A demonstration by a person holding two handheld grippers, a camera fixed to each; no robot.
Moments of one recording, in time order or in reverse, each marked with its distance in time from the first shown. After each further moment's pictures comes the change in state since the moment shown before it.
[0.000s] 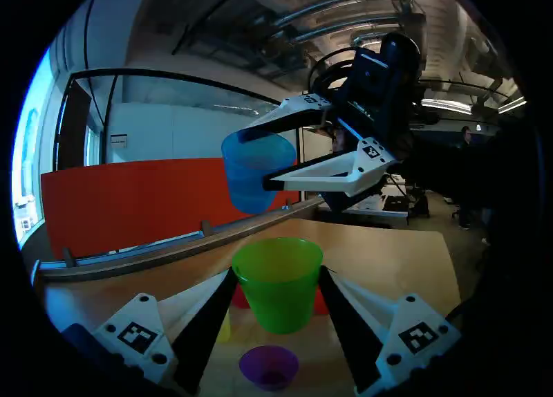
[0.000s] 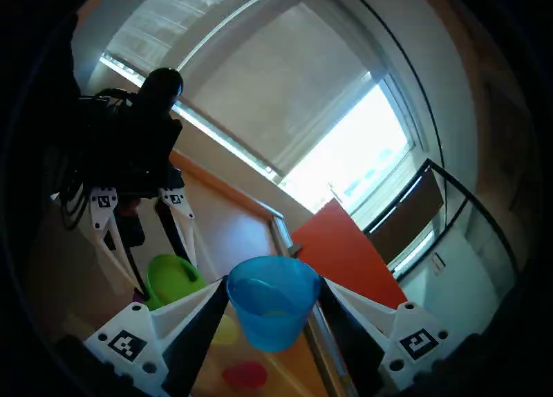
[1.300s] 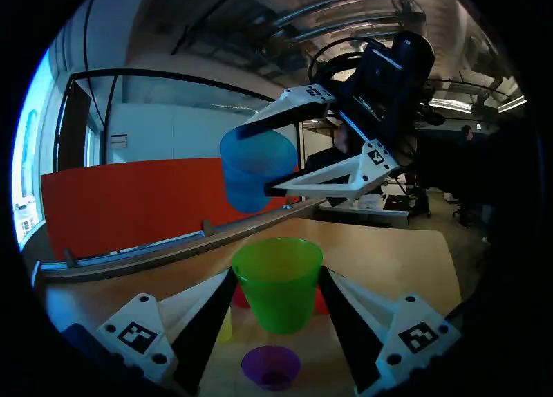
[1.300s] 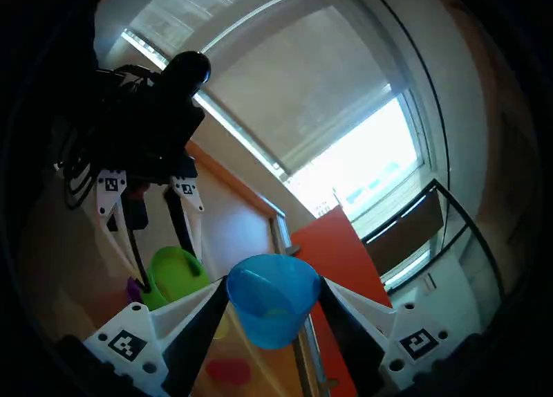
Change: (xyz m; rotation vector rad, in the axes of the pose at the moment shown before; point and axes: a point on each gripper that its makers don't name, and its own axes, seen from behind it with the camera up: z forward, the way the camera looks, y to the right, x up) left arm 0.000 -0.002 0.001 0.003 -0.001 0.003; right arm 0.009 -0.003 0.007 0.015 -0.023 -0.138
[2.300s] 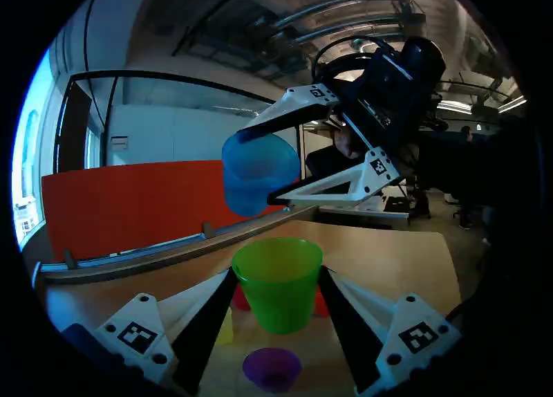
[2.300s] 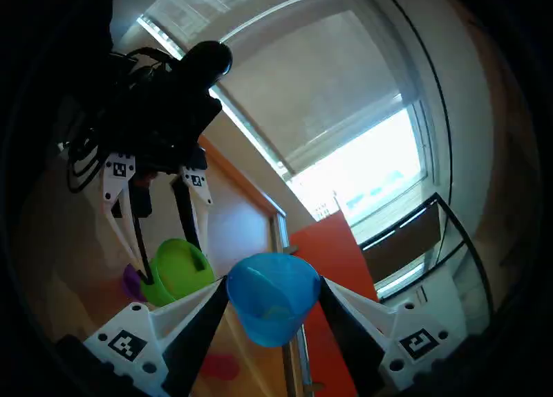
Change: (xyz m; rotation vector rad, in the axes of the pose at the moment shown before) left arm 0.004 -0.001 0.000 0.001 0.009 -0.001; right arm 0.001 0.003 0.002 0.004 -0.014 -0.094
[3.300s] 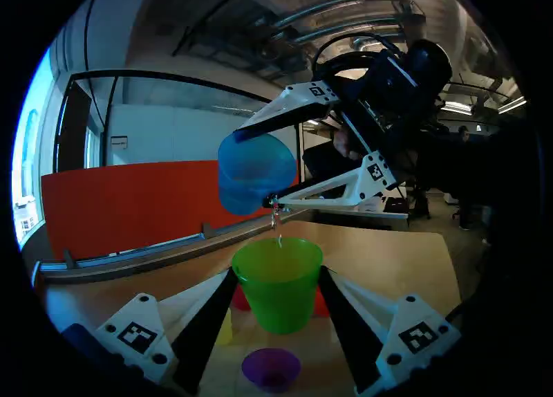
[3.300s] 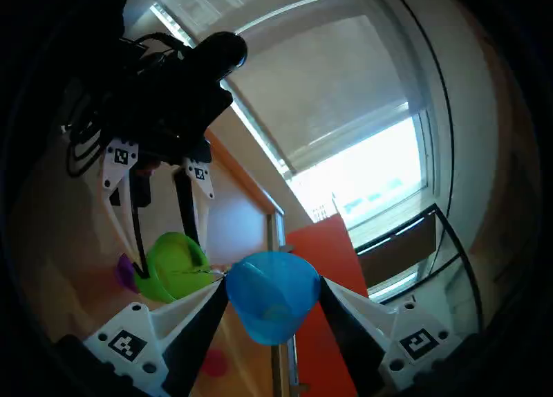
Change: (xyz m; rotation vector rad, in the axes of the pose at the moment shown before) left arm 0.000 0.001 0.001 -0.003 0.001 -0.001; right arm -0.001 0.002 0.007 -0.007 -0.014 -0.074
